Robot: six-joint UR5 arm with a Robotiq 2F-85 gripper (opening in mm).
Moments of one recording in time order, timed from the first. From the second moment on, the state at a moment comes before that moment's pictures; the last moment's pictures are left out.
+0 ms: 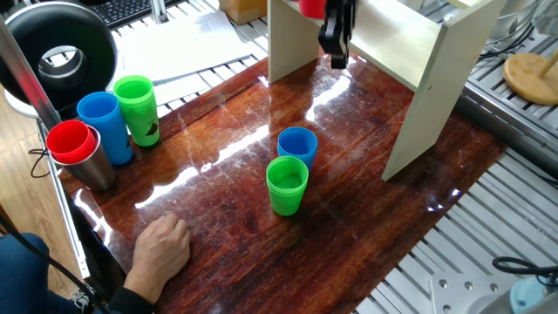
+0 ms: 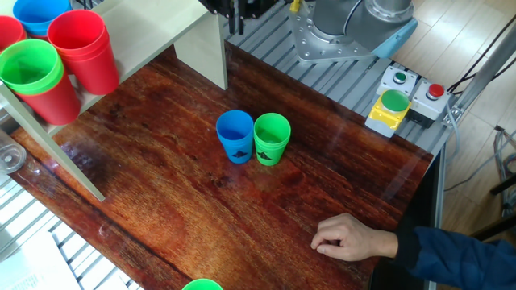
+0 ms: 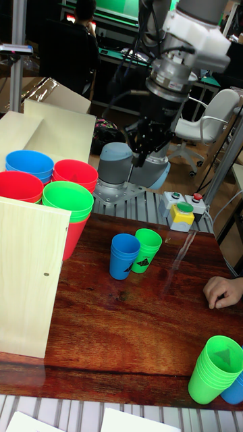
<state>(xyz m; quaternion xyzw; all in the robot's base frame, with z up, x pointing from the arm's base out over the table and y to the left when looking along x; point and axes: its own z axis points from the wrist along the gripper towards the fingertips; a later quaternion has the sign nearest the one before) 0.429 0.018 0.321 0.23 -0.97 0.02 0.05</state>
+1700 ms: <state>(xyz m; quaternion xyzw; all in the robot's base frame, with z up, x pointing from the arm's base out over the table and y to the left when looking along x) 0.463 -0.015 0.348 0.03 -1.00 0.05 -0.01</state>
